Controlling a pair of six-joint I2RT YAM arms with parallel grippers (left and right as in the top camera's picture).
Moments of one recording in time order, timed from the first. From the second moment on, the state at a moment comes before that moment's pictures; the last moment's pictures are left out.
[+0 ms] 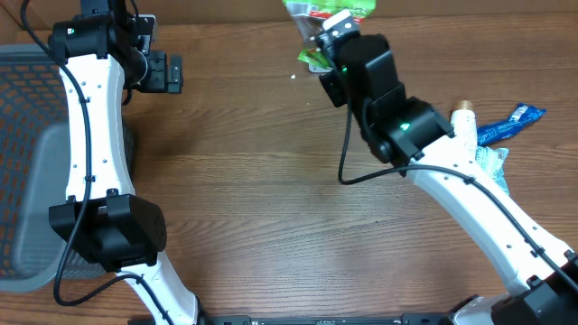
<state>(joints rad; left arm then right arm) 0.15 2.01 2.16 -1.33 0.00 0.14 0.58 1.62 1.51 -0.35 0.36 -0.21</state>
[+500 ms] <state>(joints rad) 0.15 2.01 2.16 -1.33 0.00 0.14 0.62 1.62 1.51 -0.28 0.51 -0.30</state>
